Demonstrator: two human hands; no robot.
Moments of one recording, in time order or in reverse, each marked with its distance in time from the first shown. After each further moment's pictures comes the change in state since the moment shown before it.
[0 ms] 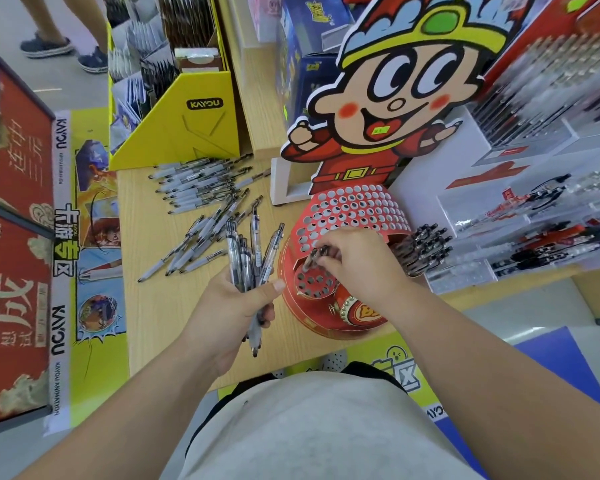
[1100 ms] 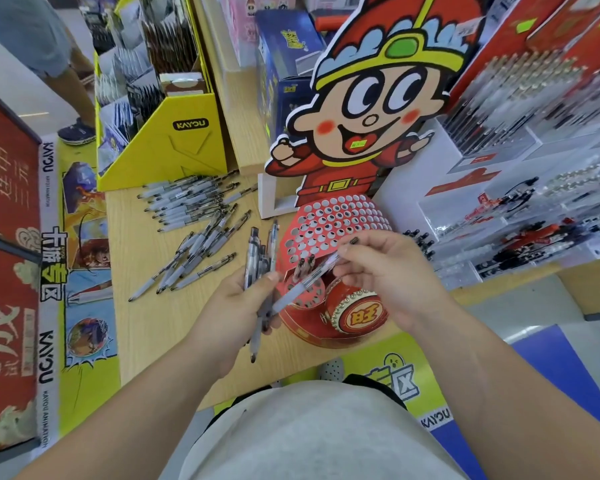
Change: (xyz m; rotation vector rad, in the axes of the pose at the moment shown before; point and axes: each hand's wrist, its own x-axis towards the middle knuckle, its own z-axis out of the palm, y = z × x) left_hand 0.002 0.014 0.017 0.177 -0.068 -0.034; right_hand -0.041 -0.018 -0.050 1.123 0.123 0.488
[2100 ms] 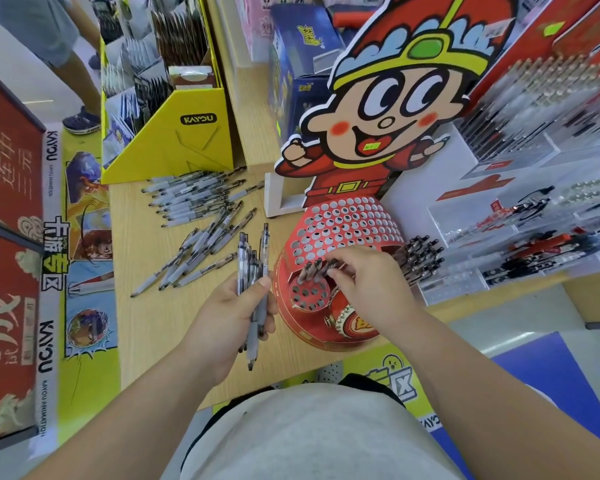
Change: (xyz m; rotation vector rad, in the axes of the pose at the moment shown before) left_hand 0.006 -0.015 -0.013 -0.139 0.011 -0.009; right_hand 0.035 0.044 0.003 -1.038 0.006 -0.514
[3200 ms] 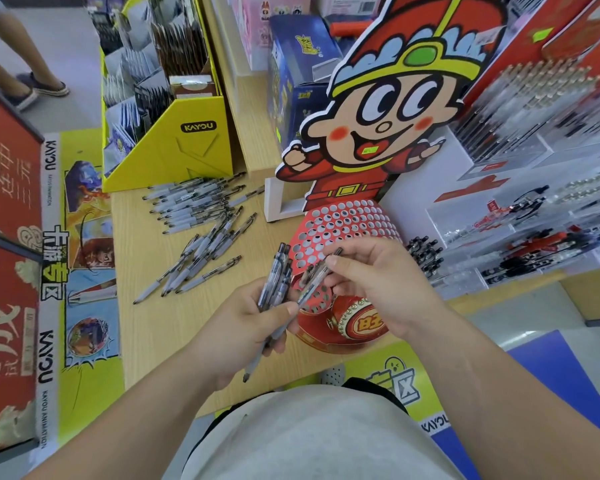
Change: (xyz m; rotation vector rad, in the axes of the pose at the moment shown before) left_hand -0.010 0.013 0.001 0.211 -0.259 0.085; right_hand -0.008 -0.045 -0.037 0.962 -0.096 0.427
